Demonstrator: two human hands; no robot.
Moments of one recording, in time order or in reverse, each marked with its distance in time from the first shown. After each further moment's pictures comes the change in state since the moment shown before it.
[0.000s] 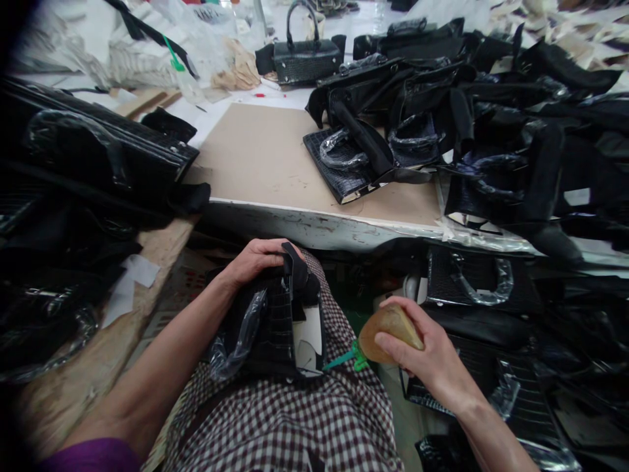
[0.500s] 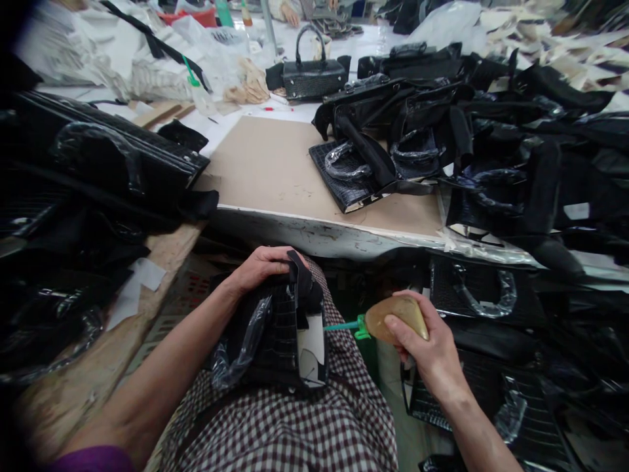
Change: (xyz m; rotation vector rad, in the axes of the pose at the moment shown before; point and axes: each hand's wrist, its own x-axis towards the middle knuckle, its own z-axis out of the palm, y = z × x) left_hand -0.001 0.000 0.000 0.010 -0.008 0.015; right_hand 0.023 0.017 0.014 0.317 0.279 -0.105
